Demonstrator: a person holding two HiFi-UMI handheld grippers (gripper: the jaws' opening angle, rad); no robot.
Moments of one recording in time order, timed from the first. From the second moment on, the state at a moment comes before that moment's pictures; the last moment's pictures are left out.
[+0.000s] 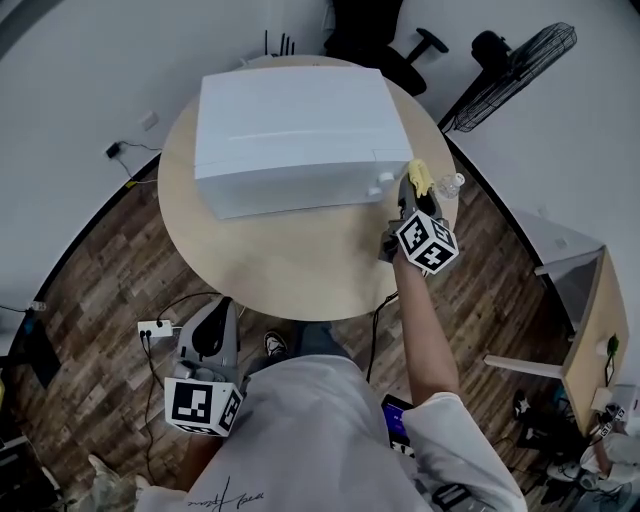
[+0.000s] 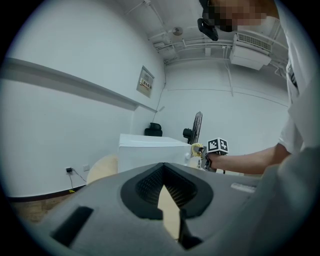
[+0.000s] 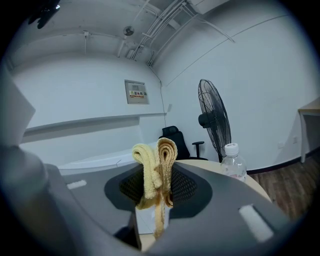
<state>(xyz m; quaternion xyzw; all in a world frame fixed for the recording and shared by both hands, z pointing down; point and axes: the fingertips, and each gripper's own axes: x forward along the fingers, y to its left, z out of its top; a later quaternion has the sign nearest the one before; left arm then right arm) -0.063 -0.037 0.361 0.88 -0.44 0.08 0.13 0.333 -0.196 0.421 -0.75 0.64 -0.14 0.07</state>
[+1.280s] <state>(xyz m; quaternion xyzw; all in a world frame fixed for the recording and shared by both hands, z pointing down) -0.084 -0.035 0.374 0.88 -0.44 0.09 0.14 0.256 -0.209 0.424 -0.75 0.65 -0.11 0.02</state>
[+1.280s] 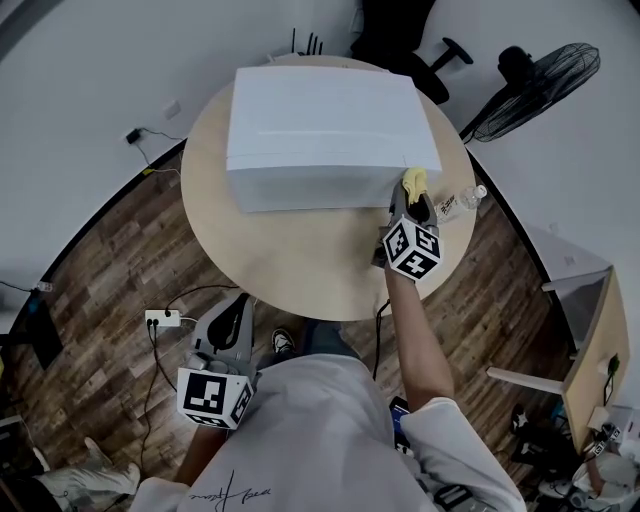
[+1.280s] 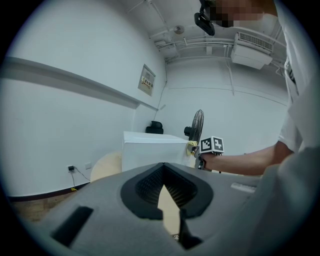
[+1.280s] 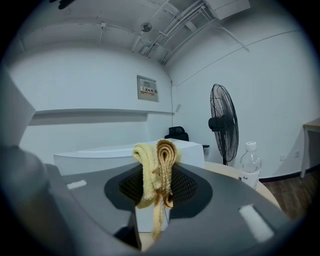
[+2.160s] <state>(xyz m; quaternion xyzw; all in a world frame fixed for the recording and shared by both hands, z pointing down) -0.110 -0.018 0.375 0.87 -0.47 0.08 0.15 0.191 -0.214 0.427 -0.72 0.68 -0.11 0.04</state>
